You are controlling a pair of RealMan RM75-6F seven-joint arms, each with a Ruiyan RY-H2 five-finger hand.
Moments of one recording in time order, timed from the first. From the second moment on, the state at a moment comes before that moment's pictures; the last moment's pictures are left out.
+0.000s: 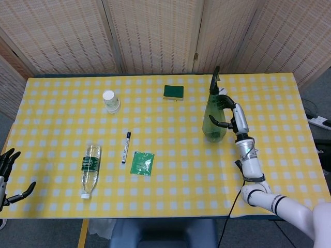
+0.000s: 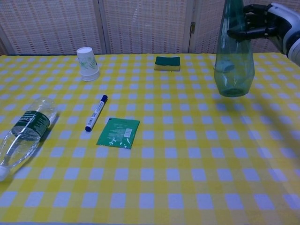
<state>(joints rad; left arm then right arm) -0.07 -1.04 -0.04 -1.59 1.53 1.53 -0.20 0.69 -1.62 0.36 -1.12 -1.17 1.08 0.79</state>
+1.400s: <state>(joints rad) -0.07 -1.03 -0.04 -1.58 1.55 1.54 -0.22 0.56 -1.86 0.13 -0.61 -1.53 1.38 1.15</state>
